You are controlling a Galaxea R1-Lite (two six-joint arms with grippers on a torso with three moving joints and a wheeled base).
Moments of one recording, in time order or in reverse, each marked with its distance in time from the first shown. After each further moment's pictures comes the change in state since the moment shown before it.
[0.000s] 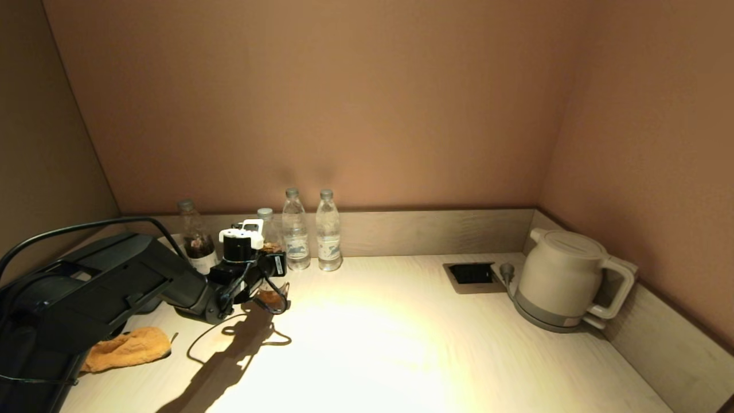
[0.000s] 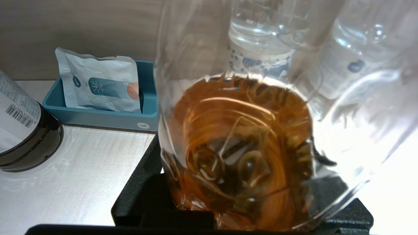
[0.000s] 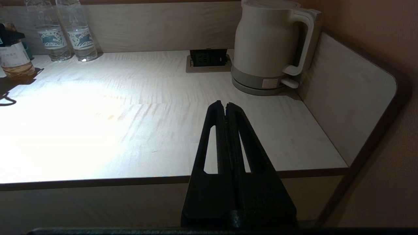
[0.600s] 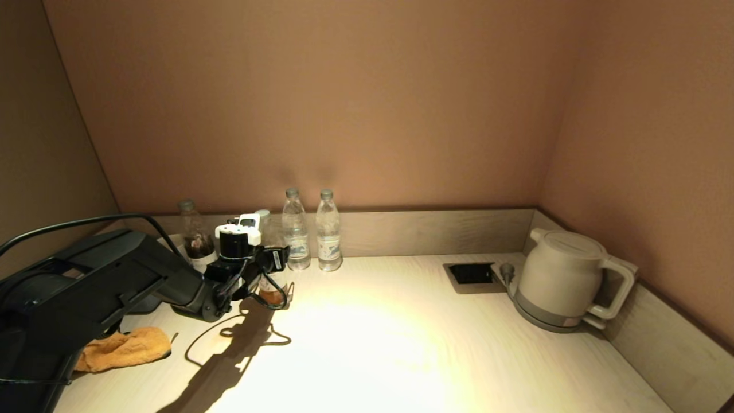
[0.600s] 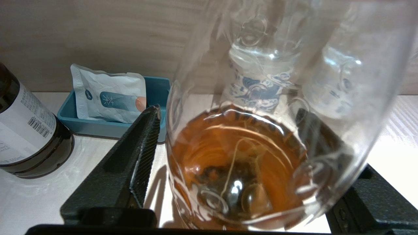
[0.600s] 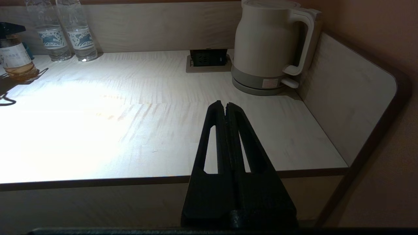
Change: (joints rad) left arm -0.001 -0.025 0.015 -0.023 0.013 0.001; right arm 0.000 0.000 0.000 0.000 0.000 0.000
